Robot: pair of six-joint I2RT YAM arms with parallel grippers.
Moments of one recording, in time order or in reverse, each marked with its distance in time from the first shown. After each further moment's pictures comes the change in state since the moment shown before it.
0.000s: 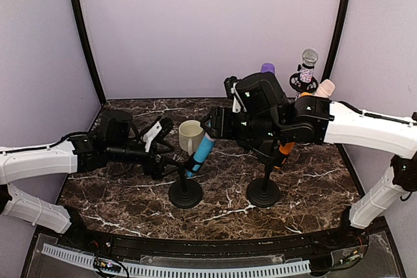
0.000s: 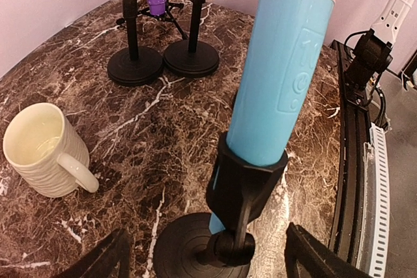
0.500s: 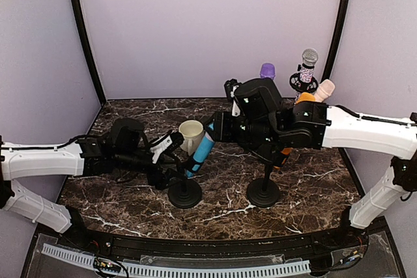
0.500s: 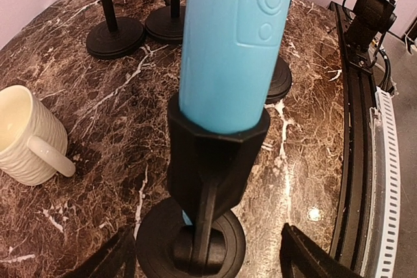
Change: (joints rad) left arm -0.087 0.066 0.002 -0.055 -0.069 0.060; right arm 0.009 0.000 -0.043 0.045 0.039 -0.020
